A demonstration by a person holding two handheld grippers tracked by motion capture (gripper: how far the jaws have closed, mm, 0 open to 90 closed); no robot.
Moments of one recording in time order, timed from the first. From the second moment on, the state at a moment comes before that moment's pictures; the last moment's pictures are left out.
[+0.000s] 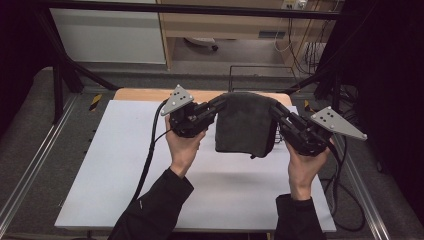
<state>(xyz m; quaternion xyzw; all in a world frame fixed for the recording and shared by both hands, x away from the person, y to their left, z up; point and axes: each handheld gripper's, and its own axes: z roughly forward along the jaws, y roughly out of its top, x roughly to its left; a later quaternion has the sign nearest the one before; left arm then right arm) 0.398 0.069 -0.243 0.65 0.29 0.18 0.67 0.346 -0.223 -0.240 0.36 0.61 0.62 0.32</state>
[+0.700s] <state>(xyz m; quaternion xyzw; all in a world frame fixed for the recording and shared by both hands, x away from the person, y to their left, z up) 0.415 0.040 -0.197 0.63 0.28 0.19 0.70 0.360 -0.241 -0.197 0.36 0.57 0.64 0.36</state>
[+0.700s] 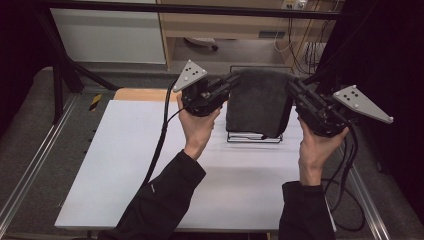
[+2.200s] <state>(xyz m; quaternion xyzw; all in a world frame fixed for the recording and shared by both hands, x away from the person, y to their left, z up) 0.472 0.017 -0.119 0.59 0.29 0.23 0.72 0.429 -0.257 -0.113 0.34 0.55 0.65 0.40</state>
